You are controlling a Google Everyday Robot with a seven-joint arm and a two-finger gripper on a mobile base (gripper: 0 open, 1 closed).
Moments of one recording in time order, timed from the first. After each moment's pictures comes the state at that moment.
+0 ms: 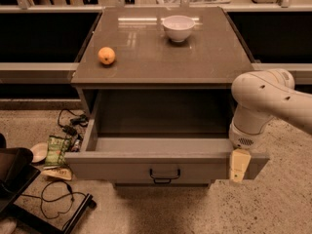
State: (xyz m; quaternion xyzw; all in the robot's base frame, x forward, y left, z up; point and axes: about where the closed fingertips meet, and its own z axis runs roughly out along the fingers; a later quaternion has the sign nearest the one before) arm 0.468 -0.255 0.657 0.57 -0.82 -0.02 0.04
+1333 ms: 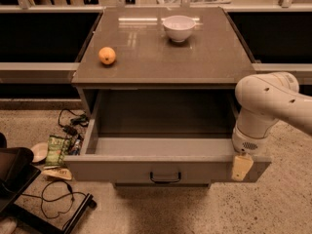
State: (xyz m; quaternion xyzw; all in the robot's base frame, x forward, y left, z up) arm 0.446 -0.261 0.652 0.56 -0.82 -0.04 0.06
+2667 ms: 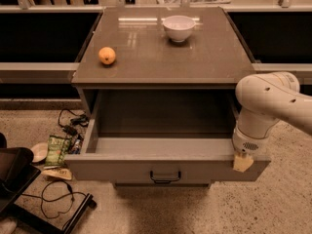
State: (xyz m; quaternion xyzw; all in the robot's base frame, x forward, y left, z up) arm 0.446 -0.261 0.657 0.56 -0.82 -0.04 0.06
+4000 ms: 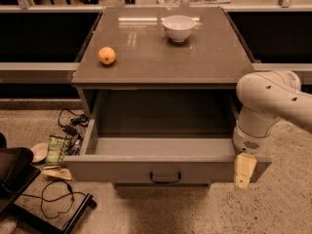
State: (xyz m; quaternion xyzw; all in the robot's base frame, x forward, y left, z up) arm 0.446 -0.260 0.664 0.56 -0.82 -0.04 0.06
